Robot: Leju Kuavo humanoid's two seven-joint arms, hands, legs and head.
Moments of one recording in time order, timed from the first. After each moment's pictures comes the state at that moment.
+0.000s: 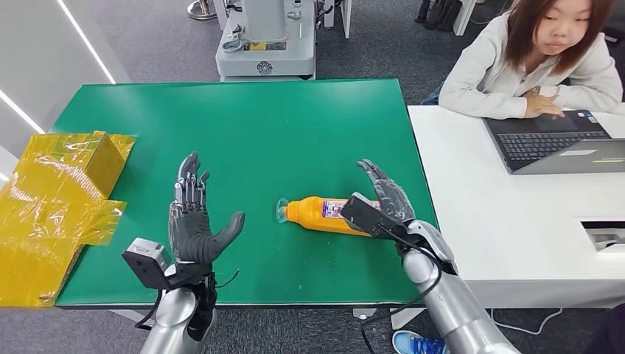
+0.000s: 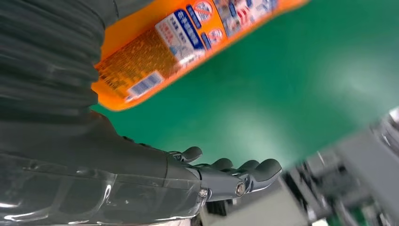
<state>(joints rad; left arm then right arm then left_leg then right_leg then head) -0.18 -0.18 -0.38 -1.29 -0.04 0.18 -0.58 -0.46 -0.03 0.39 -1.05 0.64 0.05 -0.34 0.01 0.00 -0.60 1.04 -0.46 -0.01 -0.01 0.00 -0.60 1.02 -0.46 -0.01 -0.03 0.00</state>
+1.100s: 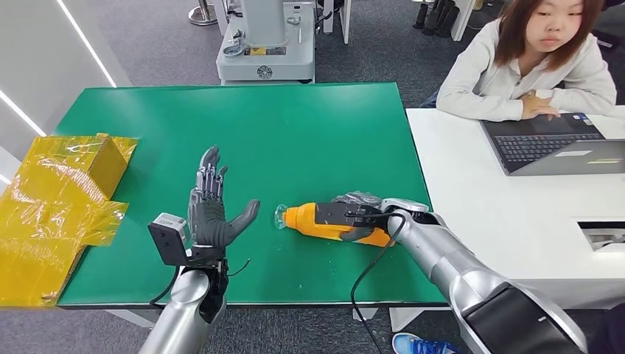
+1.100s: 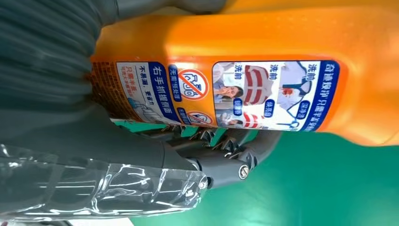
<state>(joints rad) -0.29 -0.17 -0.42 -1.11 0.02 0.21 -0.57 -0.83 -0.02 0.73 -0.46 0.62 0.46 -0.30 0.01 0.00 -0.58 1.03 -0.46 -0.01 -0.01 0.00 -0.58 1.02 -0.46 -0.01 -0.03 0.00</state>
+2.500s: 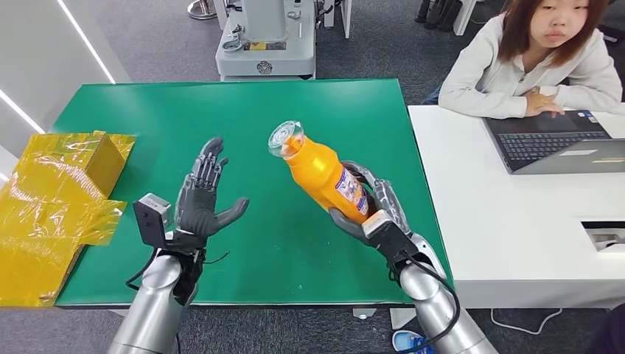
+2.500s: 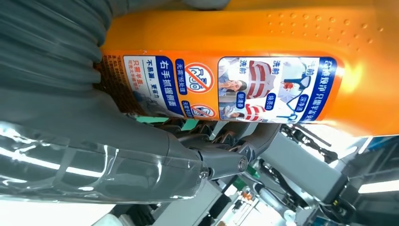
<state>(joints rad) -0.37 -0.10 -0.33 -1.12 -0.01 -0.13 -0.45 -0.35 -0.02 0.46 -1.27 0.25 -0.07 -0.68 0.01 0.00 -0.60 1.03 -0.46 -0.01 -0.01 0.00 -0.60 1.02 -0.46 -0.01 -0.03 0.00</state>
